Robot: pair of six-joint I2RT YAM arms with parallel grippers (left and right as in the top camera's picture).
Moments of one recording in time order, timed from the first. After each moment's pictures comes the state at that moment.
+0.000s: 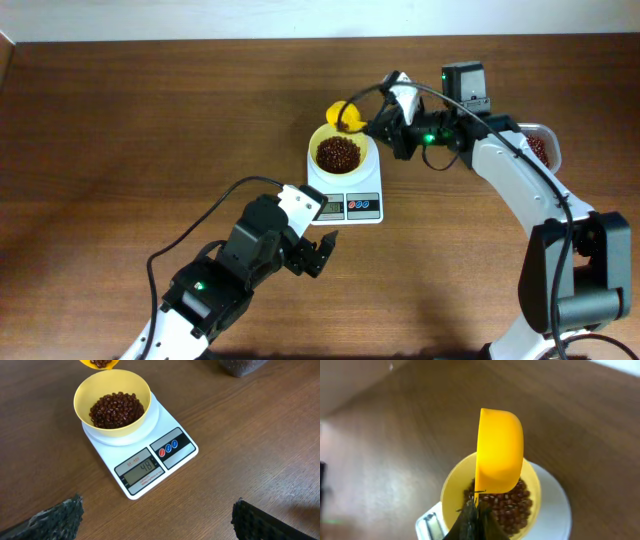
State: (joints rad) left arm -0.63 0.95 0.72 -0.44 0.03 -0.02; right arm 0.17 1.84 1.33 -0.33 -0.89 -0.34
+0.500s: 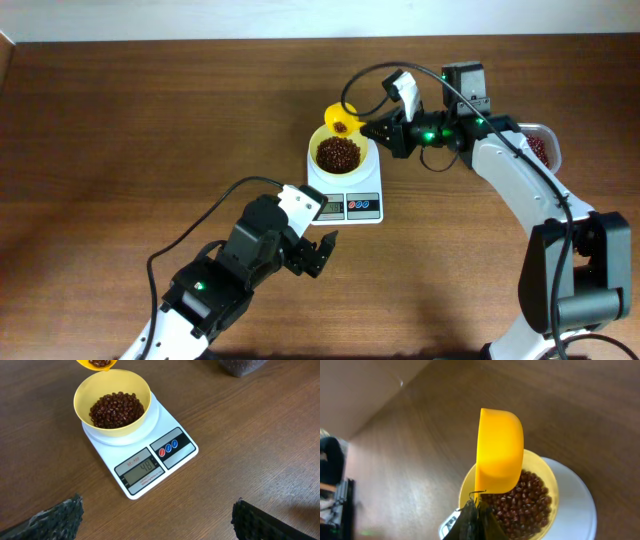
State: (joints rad) left arm -0.63 0.95 0.72 -0.44 0.03 -0.02; right arm 0.17 1.84 1.33 -0.33 -0.92 -0.24
